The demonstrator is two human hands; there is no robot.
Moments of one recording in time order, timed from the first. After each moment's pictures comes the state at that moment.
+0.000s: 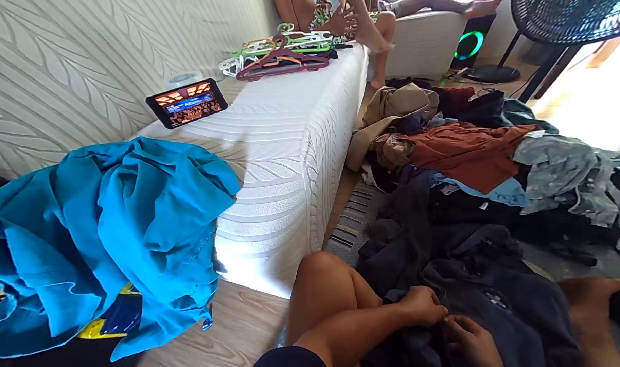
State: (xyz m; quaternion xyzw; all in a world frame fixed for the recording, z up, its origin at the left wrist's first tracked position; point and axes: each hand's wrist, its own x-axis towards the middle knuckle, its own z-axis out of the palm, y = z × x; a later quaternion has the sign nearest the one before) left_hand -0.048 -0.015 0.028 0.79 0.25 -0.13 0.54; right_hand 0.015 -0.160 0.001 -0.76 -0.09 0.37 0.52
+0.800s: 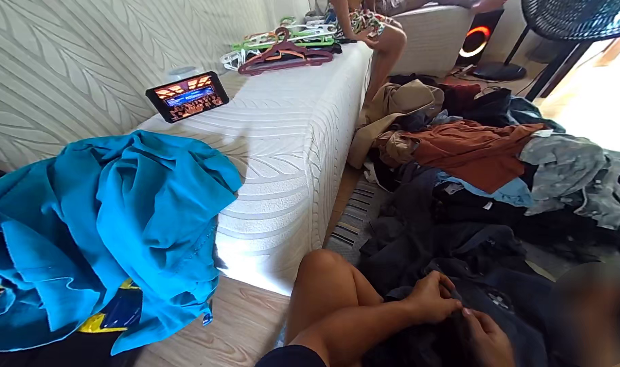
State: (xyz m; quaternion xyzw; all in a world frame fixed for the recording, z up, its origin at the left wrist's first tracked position) left_hand -0.048 -0.021 0.047 0.70 0.23 0.01 0.67; right_hand 0.006 -0.160 0.025 -0.78 -0.16 0.22 0.56
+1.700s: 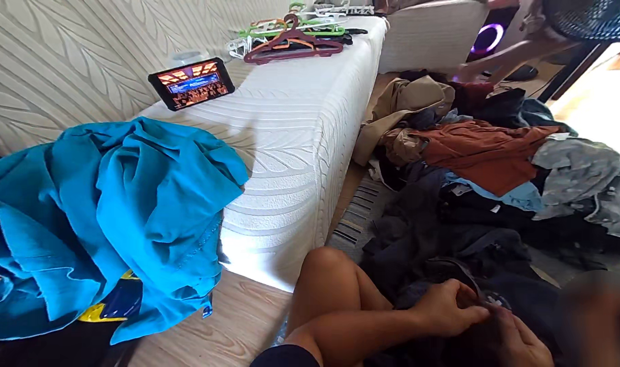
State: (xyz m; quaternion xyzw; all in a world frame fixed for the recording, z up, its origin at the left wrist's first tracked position) left_hand -0.064 -0.033 0.085 0.70 0.19 0.06 0.68; right_hand 0.006 -0.160 0.074 -0.76 -0.21 0.14 0.60
